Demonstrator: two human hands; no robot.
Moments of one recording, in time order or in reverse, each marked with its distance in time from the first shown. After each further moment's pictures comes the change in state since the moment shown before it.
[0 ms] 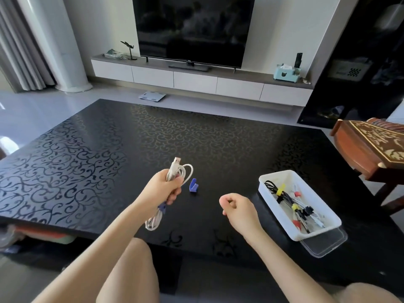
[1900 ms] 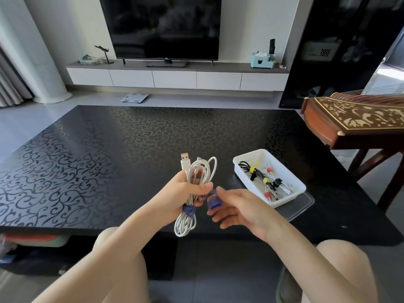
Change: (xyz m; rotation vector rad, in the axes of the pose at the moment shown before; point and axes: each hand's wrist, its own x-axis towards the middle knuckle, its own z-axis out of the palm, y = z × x) left_hand -0.067 0.036 0.099 -0.285 -0.437 0.043; right_hand -0.087 0.002 -0.087 0.646 -0.466 0.072
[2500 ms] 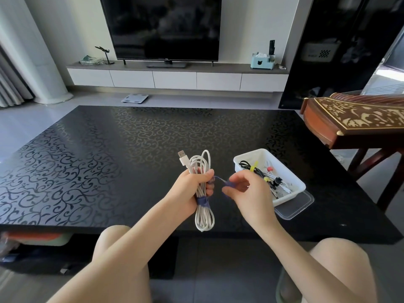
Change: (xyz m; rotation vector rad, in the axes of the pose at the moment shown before) left_hand 0.017 -0.005 0.017 -0.326 0.229 -0.116; right_hand 0.007 0.006 0.006 -0.528 0.677 -0.487
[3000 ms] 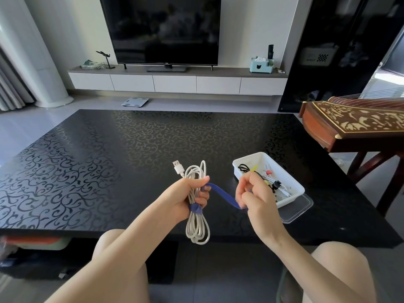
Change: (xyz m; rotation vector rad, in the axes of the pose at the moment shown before) left_hand -0.005 0.008 -0.008 -0.163 0.000 -0.302; right_hand -0.012 -0.007 -0.022 0.359 -0.152 -0.073
